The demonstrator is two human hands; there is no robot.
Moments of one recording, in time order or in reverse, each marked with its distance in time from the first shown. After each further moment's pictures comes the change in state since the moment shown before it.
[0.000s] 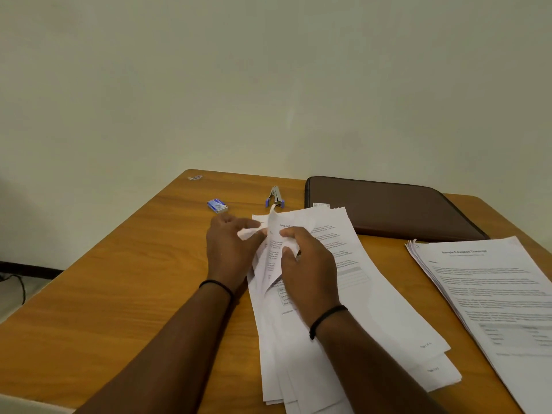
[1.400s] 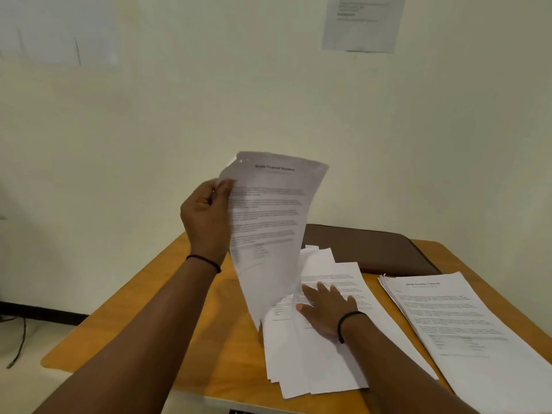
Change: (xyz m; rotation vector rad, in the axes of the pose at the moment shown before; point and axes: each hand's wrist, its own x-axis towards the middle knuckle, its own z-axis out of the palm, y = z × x) left_hand -0.004 0.120 -0.125 -0.658 0.330 0.298; right_hand -0.005 0.032 -0.064 -0.733 -0.673 0.113
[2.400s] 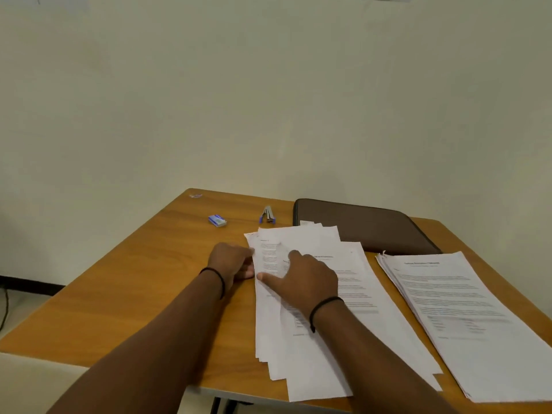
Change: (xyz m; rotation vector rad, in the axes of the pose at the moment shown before) left_hand -0.056 -0.108 0.015 0.380 -0.344 -1.116; right_hand -0.011 -0.053 -0.012 0.068 0.370 0.015
